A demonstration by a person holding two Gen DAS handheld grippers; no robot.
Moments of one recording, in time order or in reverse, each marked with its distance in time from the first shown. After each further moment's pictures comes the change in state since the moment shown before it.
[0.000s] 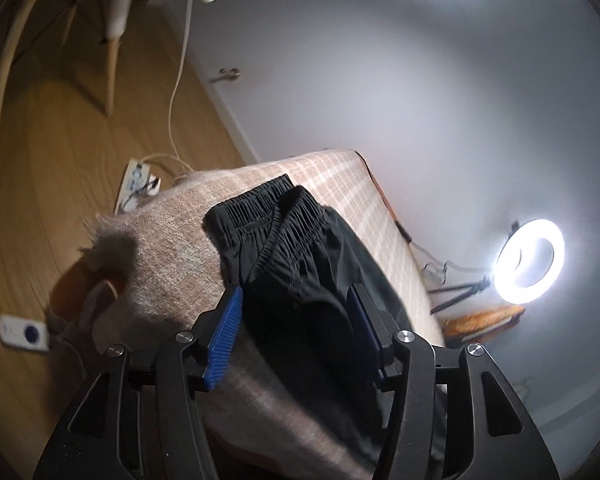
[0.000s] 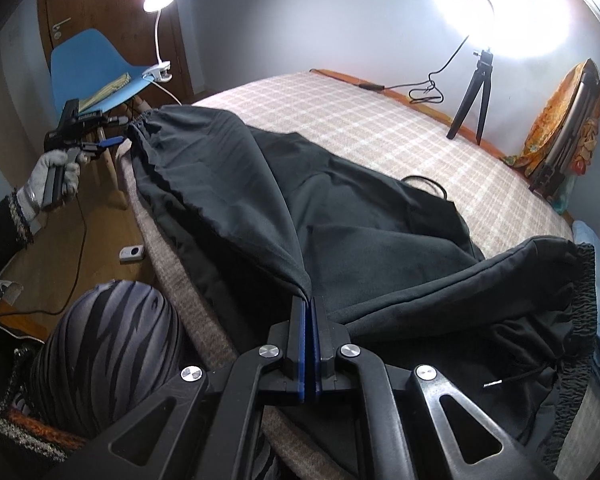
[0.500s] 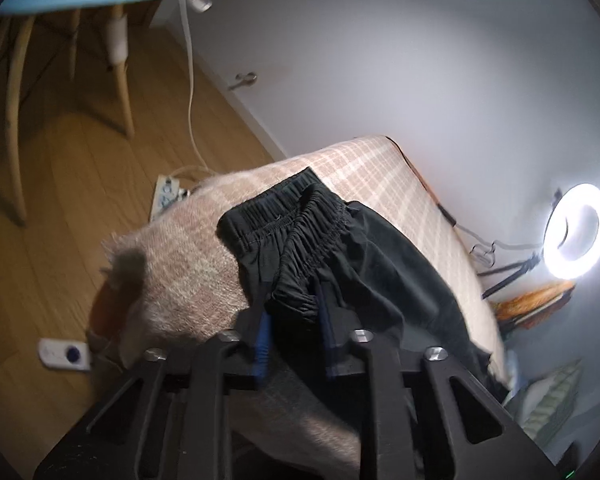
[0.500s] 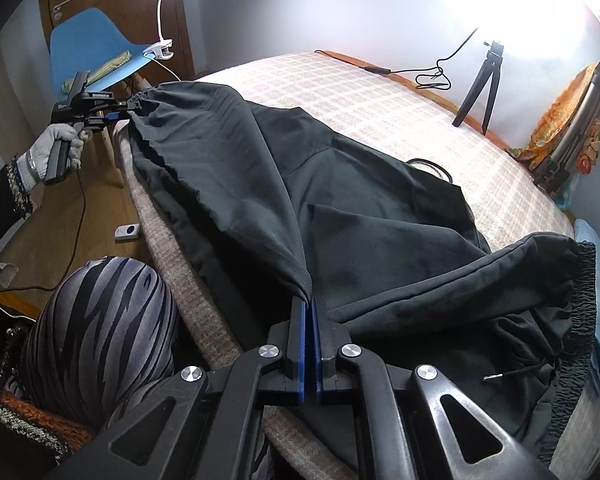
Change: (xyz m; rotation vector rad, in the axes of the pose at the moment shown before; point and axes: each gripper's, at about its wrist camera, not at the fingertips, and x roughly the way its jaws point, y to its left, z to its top) left arm 0.012 -0.021 -0.009 0.196 -0.002 0.211; right arm 0.010 0.004 -0.002 -0.032 0.062 -0.010
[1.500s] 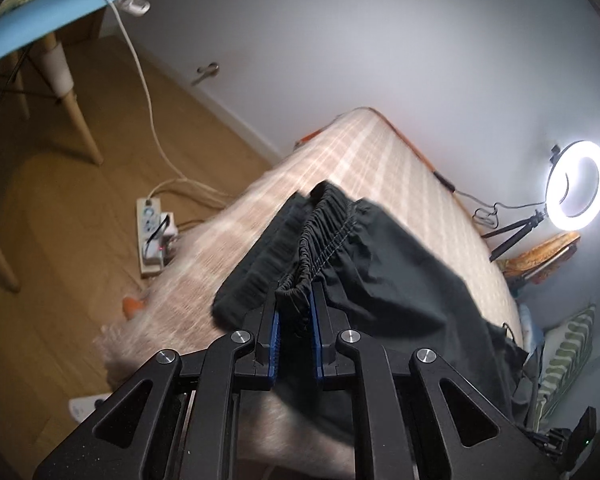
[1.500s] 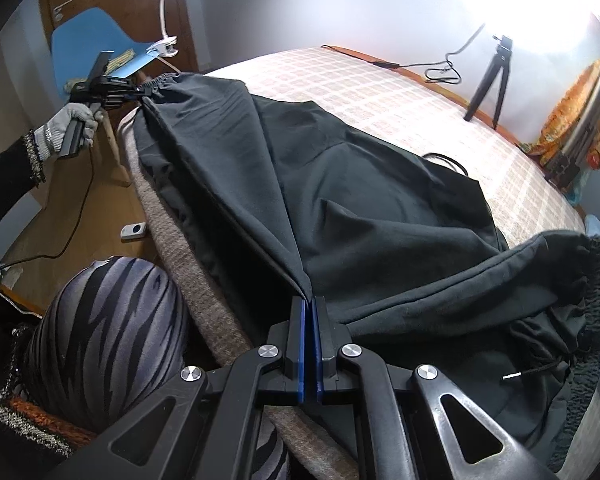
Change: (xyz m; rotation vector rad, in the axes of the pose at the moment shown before) left arm 0.037 0.013 0.043 0.142 0.125 -0.037; right arm 0.011 0.012 0.000 -0.007 0.010 0.020
